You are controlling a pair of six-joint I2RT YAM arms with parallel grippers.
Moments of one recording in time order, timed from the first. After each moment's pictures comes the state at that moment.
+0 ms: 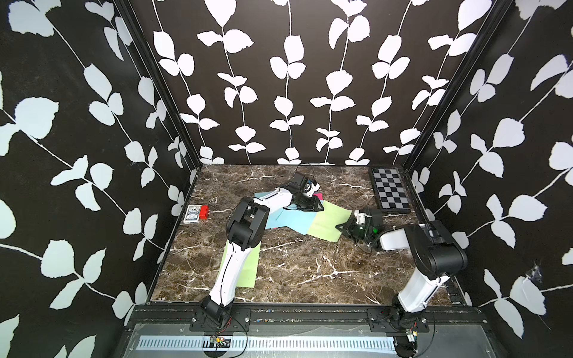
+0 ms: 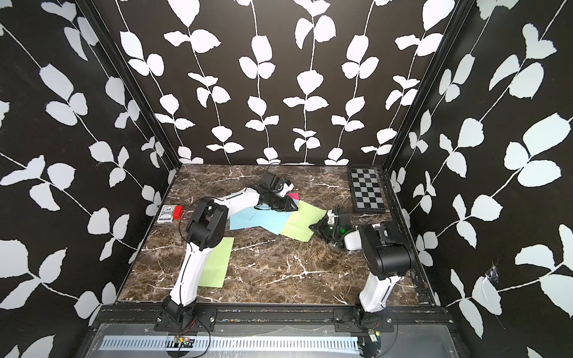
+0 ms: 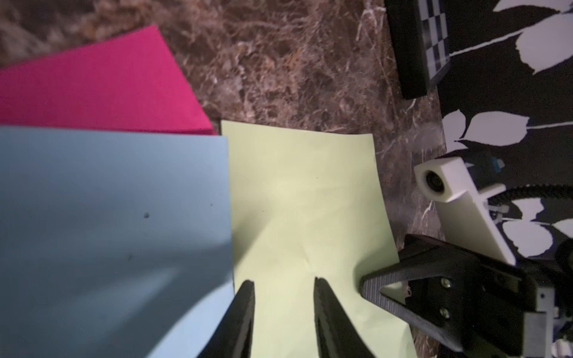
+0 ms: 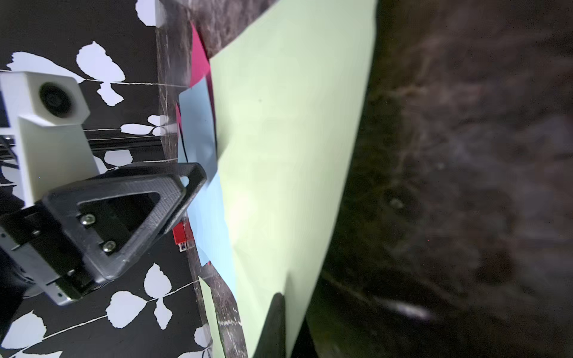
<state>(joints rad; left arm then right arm) -0.59 2.33 1.83 -0.43 0.63 -0.31 0.20 1.72 0.59 0.44 -0.60 1.02</state>
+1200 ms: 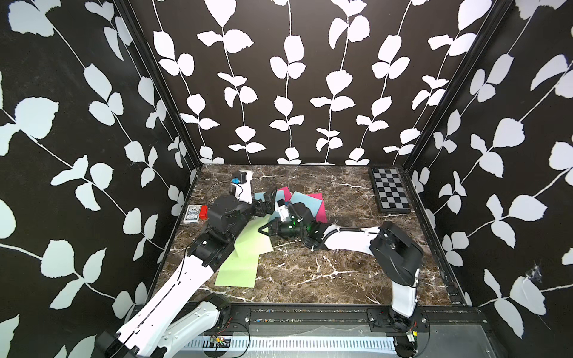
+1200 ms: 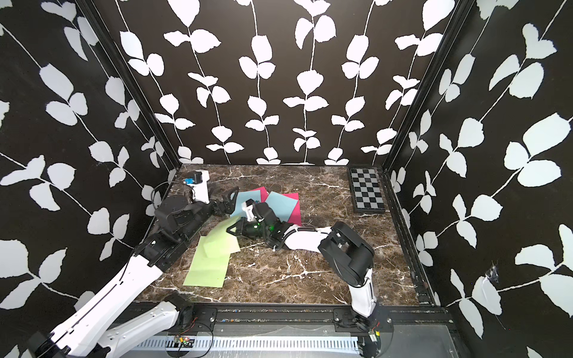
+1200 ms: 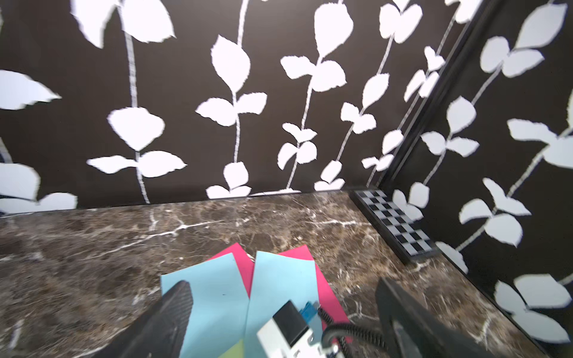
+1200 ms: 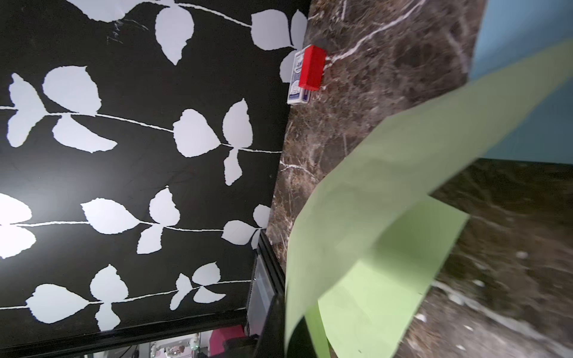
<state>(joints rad) -0.54 0.87 0.88 -0.09 -0.11 -0.22 0.97 1.96 1.22 0.43 -0.49 1.16</state>
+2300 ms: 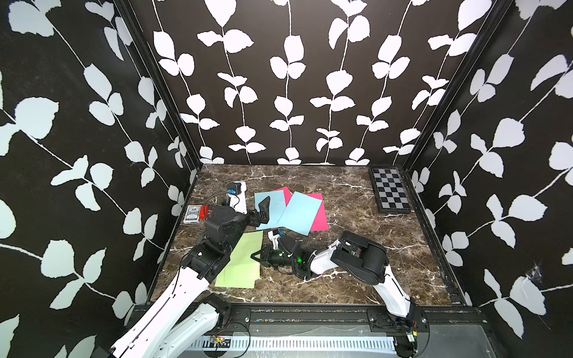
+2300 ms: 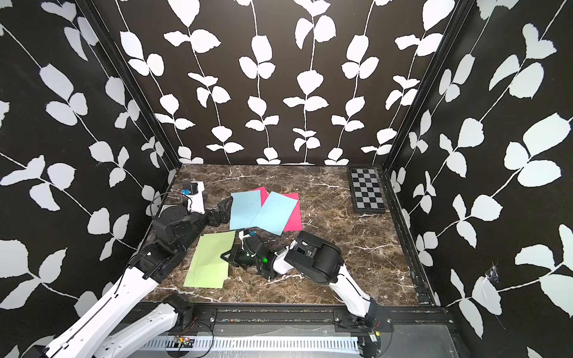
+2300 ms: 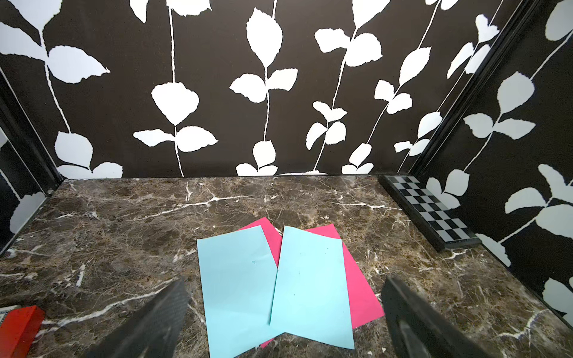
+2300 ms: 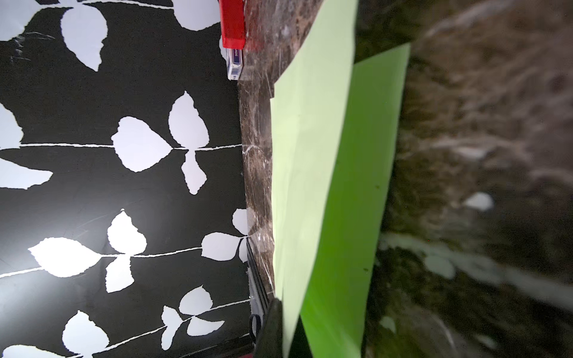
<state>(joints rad) -0.54 0.79 0.78 -0.17 -0.18 -0.22 1.12 2.22 1.07 0.85 -0.28 1.46</state>
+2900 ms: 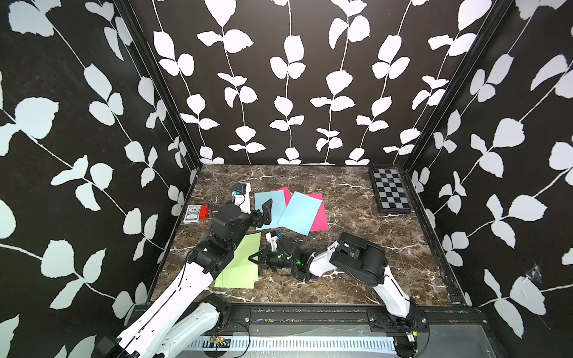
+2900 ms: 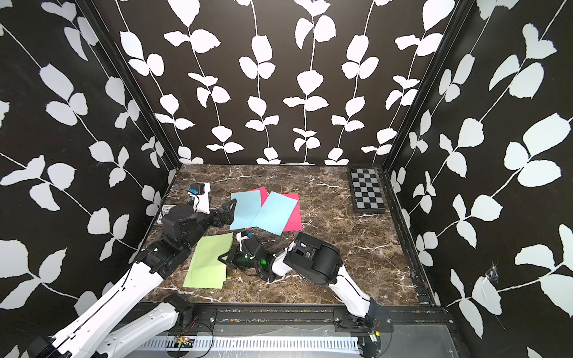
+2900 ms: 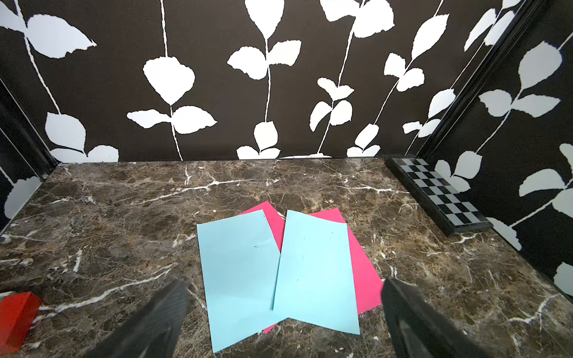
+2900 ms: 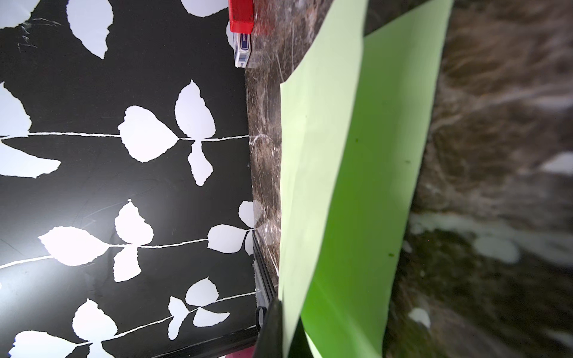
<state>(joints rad) -0.54 0.84 0.77 -0.16 -0.18 -0.22 1.14 2.22 1.07 0.87 -0.29 1.47</state>
